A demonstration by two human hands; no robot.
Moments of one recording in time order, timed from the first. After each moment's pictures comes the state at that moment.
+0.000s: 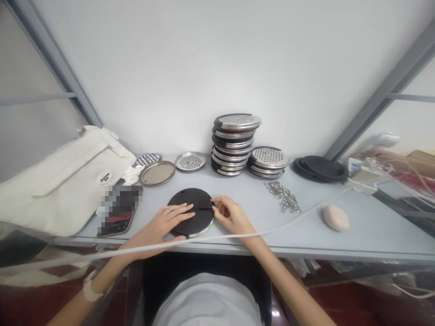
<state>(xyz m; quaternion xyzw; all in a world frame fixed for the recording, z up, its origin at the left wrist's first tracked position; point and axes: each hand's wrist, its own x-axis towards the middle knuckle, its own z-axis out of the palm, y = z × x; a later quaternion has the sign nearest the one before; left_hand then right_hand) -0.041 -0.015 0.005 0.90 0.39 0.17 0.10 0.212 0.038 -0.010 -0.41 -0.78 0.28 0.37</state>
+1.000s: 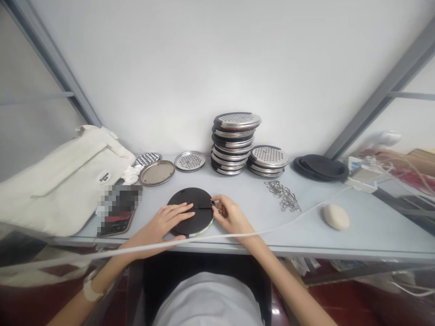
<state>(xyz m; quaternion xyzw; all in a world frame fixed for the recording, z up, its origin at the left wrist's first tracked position) -0.041 -0.015 0.005 0.90 0.39 0.17 0.10 0.212 0.037 -0.015 -0.43 -0.79 0.28 0.34</state>
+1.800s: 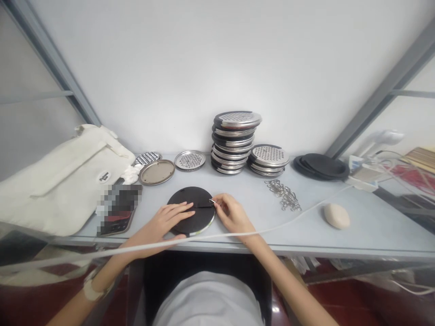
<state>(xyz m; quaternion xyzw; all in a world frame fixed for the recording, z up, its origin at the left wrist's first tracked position) -0.041 -0.014 0.002 0.90 0.39 0.17 0.09 0.214 0.040 -0.017 -0.40 -0.79 0.26 0.39</state>
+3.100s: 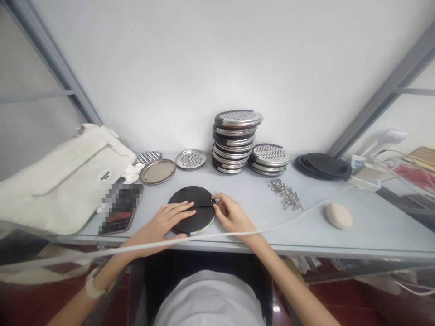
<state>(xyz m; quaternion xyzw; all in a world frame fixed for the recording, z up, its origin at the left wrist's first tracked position) -0.041 -0.015 0.005 0.90 0.39 0.17 0.10 0.211 0.036 -0.011 -0.42 -0.79 0.29 0.34</state>
